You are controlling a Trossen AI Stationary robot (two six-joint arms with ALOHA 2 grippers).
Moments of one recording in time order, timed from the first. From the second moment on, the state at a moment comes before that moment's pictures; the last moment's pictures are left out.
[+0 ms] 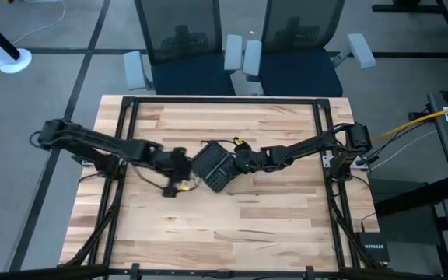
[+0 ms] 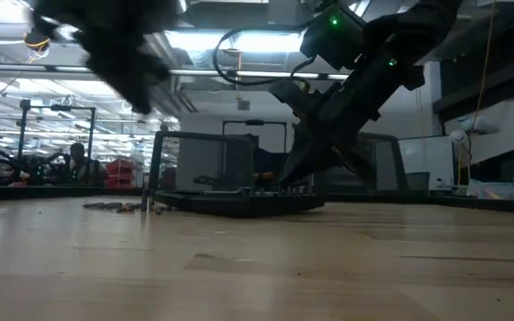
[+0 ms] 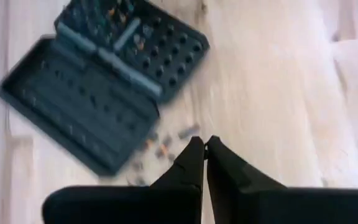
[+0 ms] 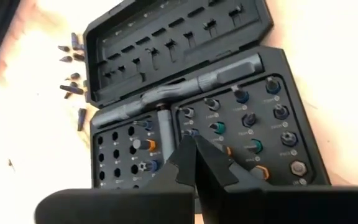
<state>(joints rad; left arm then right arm) -0.16 1.25 0.85 -0.60 -0.06 -0.02 0.02 1.78 0.90 0.04 0.13 1.02</state>
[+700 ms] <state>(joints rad) -0.08 1.22 0.68 -0.49 -0.07 -0.12 -0.11 1.59 0.91 -0.22 0.10 0.74</state>
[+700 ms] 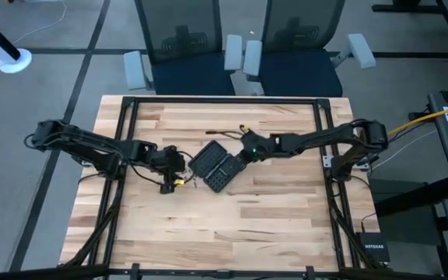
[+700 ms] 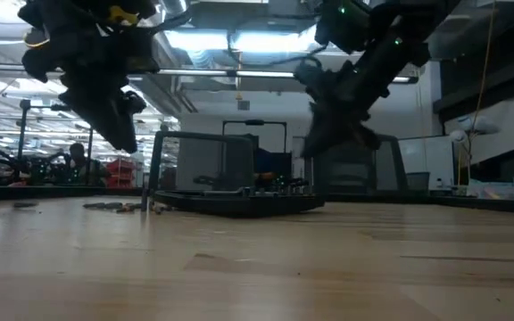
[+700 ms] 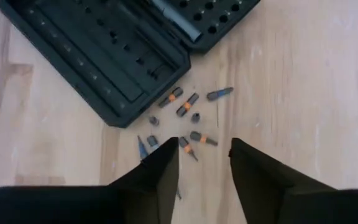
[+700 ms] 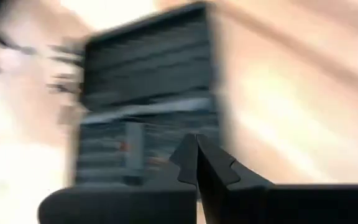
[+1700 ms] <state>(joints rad) 0.11 1.48 0.75 -0.31 -0.20 0.10 -0.09 1.66 0.91 -0.28 0.06 0.72</state>
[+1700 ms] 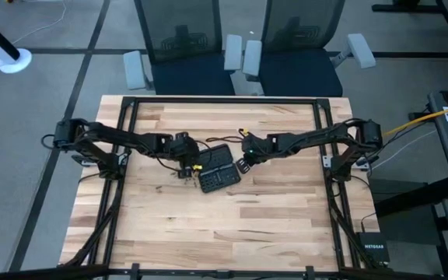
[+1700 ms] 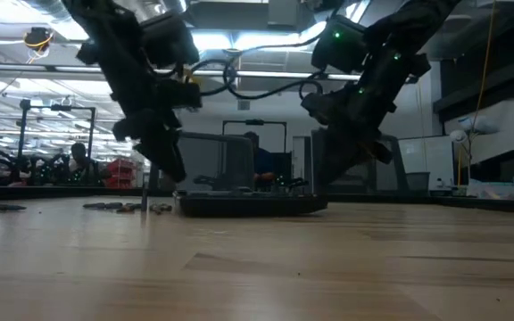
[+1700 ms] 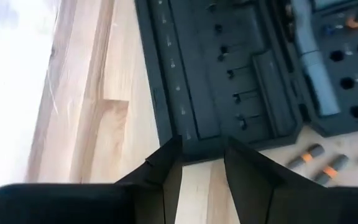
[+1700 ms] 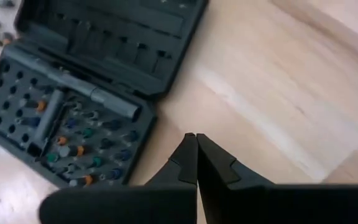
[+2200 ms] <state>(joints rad) -0.03 1.55 0.86 -0.11 -0.18 0.21 0.06 1.69 0.87 -0.02 0.11 0.74</state>
